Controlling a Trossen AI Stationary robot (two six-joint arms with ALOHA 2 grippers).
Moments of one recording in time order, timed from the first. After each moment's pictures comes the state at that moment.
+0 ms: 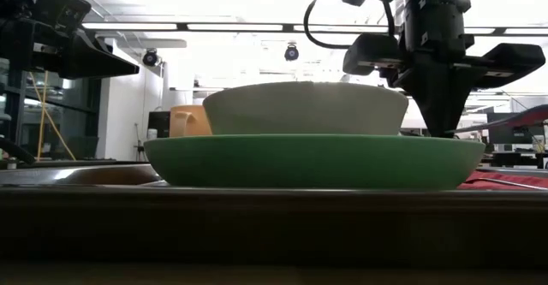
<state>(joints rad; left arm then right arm) -0.10 0.07 0.08 -0.16 -0.27 0.21 0.19 1.66 1.11 -0.89 -0.11 1.77</state>
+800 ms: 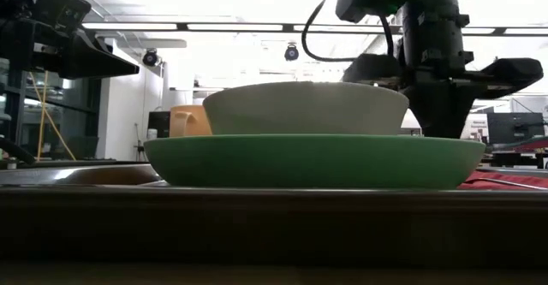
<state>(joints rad) -0.10 0.07 0.08 -0.16 -0.27 0.21 0.19 1.71 1.10 -0.88 -0.09 1.75</state>
